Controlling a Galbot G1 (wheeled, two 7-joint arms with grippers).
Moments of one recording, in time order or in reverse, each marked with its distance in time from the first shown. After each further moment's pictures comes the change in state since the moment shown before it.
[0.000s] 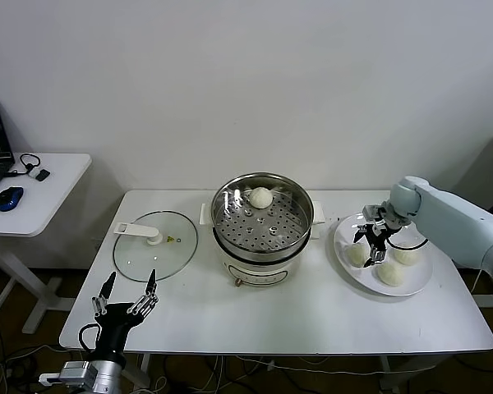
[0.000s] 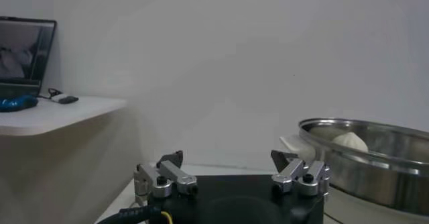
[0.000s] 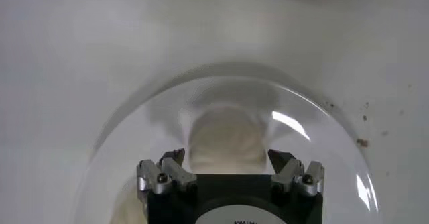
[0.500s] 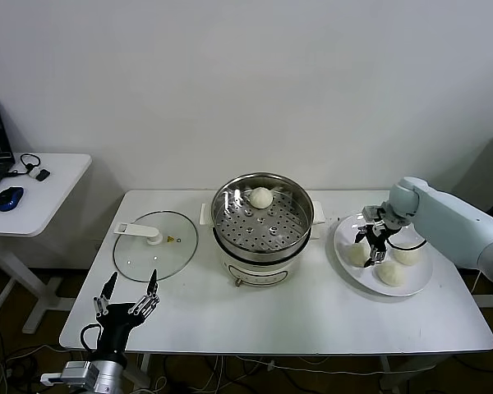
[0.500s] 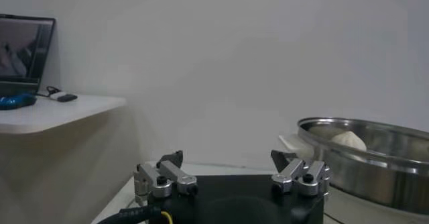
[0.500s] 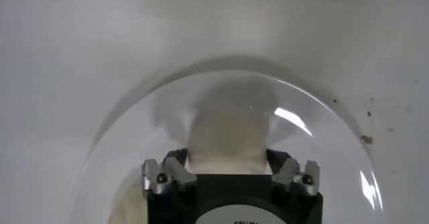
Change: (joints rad) left arm 0.000 -0.001 0.005 0.003 0.000 0.000 -0.002; right arm -0.012 0.008 0.020 -0.018 -0.017 0.007 -0.012
